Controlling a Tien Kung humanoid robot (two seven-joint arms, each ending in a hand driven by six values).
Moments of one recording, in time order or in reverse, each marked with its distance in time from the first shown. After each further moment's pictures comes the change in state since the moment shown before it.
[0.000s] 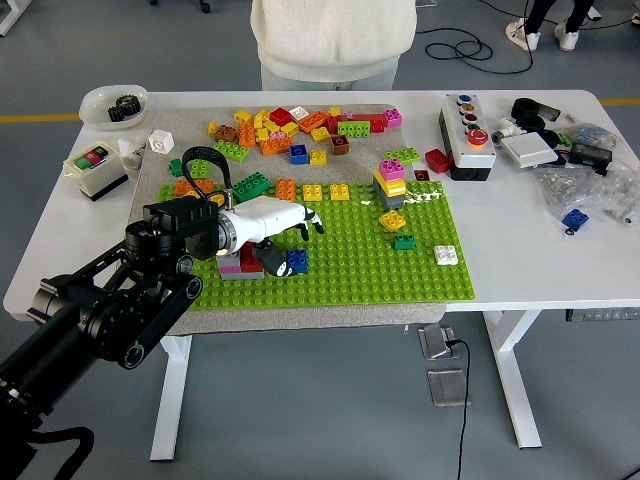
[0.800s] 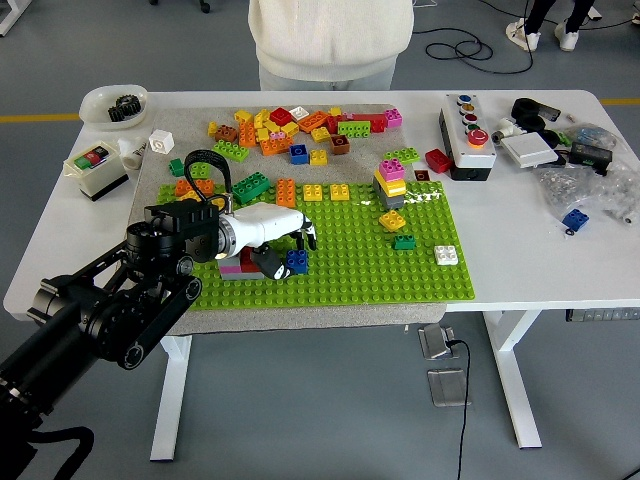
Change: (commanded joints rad) left arm -0.007 -0.006 -0.004 0.016 0.000 -0.021 0.003; right arm -0.001 0.001 0.000 0.000 0.001 -0.001 0.000
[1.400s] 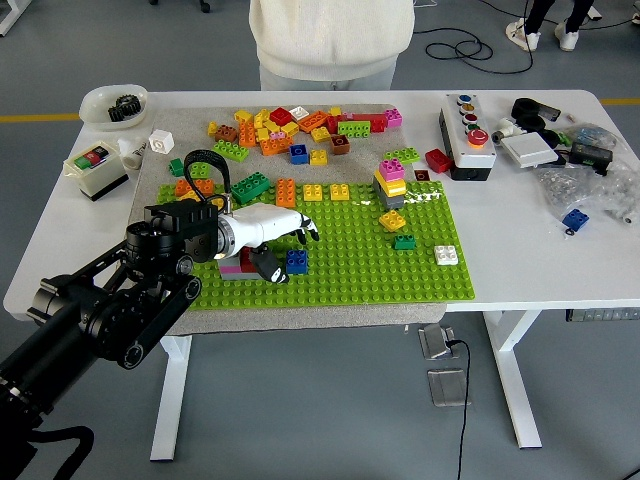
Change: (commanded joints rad) left arm 0.000 0.000 0.005 0.012 0.000 -0.001 0.005; right arm -0.001 -0.001 0.000 0.000 -0.002 0.000 0.000
